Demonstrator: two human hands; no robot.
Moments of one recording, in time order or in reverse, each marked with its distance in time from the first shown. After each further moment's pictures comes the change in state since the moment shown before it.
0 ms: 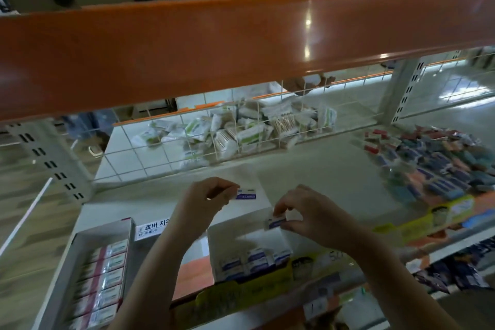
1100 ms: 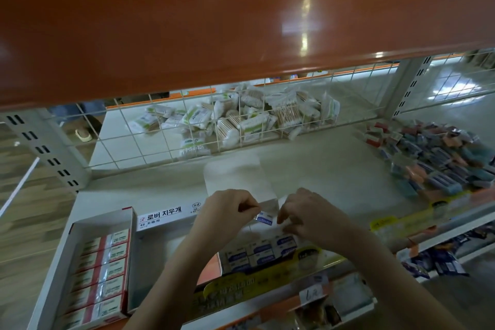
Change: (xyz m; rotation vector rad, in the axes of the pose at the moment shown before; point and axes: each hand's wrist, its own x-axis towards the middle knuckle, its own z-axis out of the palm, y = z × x) left_hand -0.009 -0.006 0.021 0.460 -0.208 0.101; right_hand 0.007 -0.012 0.018 -0.241 -0.195 0.071
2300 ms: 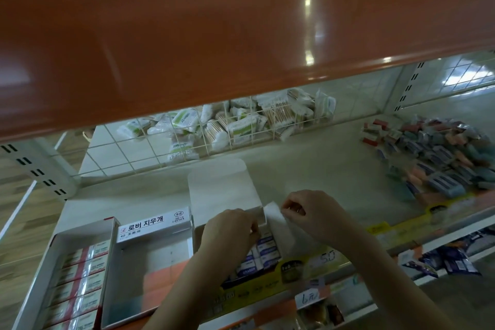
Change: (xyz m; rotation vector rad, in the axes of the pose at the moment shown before) left_hand 0.013 0.033 0.035 0.372 -0.166 -0.045; right_hand -0.001 0.046 0.007 0.324 0.150 0.211
